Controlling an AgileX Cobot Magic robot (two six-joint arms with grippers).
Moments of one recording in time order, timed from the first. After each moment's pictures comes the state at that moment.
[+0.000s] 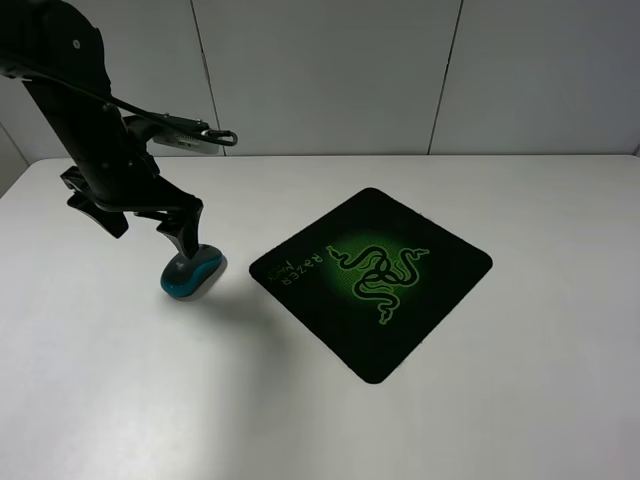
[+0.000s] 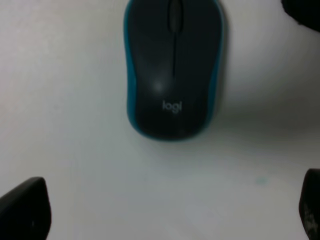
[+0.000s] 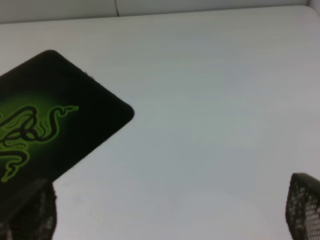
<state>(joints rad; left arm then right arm) -0.33 1.80 -1.18 0.02 0.83 0.08 -0.02 -0.01 -0.49 0.03 1.02 0.00</state>
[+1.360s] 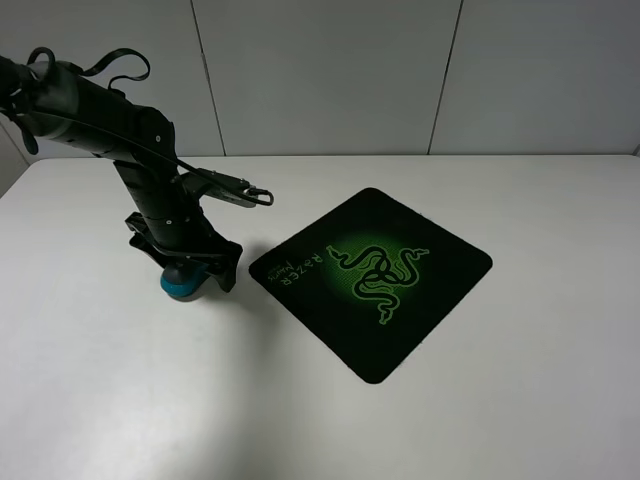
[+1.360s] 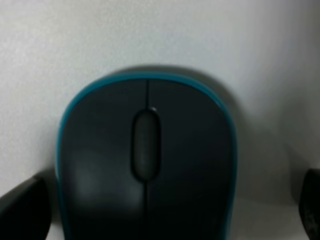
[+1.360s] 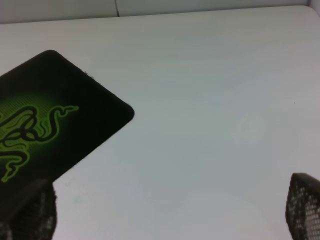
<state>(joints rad) -0.37 2.06 -1.18 0.02 0.57 0.08 -0.02 -0.01 -0.49 0.03 1.02 0.00</state>
